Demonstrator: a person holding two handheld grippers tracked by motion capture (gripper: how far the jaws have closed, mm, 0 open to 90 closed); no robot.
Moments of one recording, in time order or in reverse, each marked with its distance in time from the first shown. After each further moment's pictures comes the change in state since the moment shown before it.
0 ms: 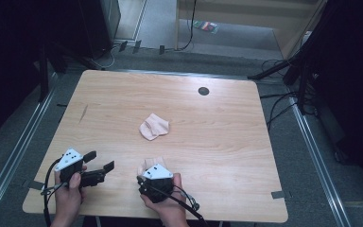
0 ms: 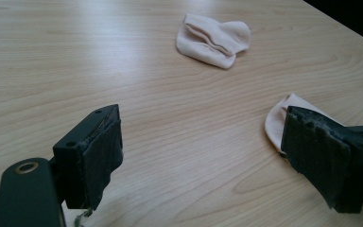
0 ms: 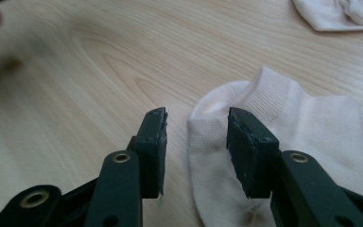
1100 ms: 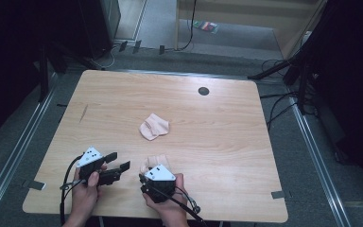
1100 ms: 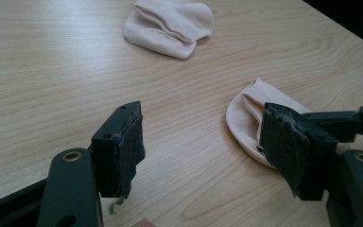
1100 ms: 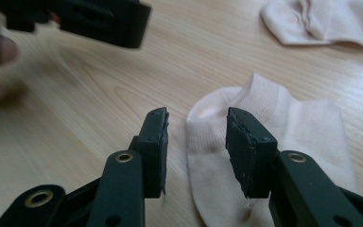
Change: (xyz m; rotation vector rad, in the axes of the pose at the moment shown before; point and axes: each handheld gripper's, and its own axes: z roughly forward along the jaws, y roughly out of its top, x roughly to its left) left arm -0.025 0.001 0.033 0.052 -0.097 0.013; right arm -0.002 -0.002 -0.002 -0.048 -0.044 0.002
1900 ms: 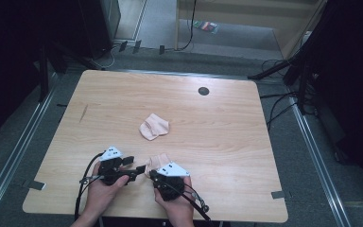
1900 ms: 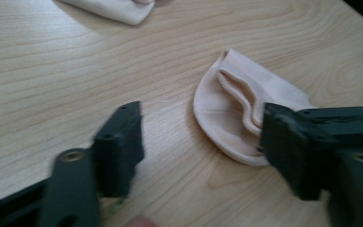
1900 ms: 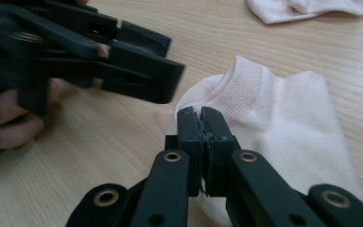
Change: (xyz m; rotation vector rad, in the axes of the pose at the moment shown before) left arm -0.024 0.003 0.045 0.157 -0.075 -0.009; right arm -0.026 -0.005 -0.012 -0.001 0.082 0.136
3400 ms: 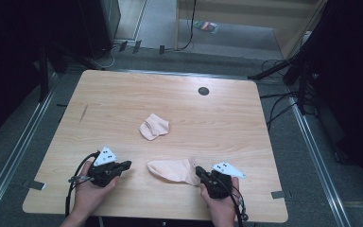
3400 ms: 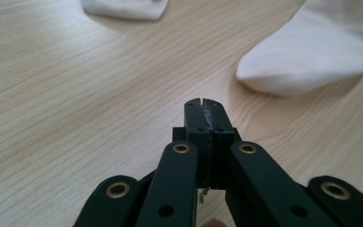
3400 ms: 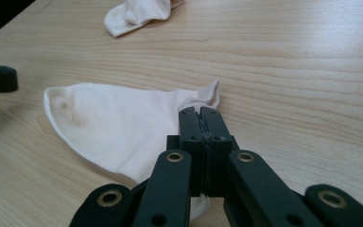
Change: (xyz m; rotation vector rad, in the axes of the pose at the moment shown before) left arm 0.008 0.000 -0.032 0.014 0.049 0.182; right arm -0.095 -0.019 -0.082 -0.061 -0.161 0.206
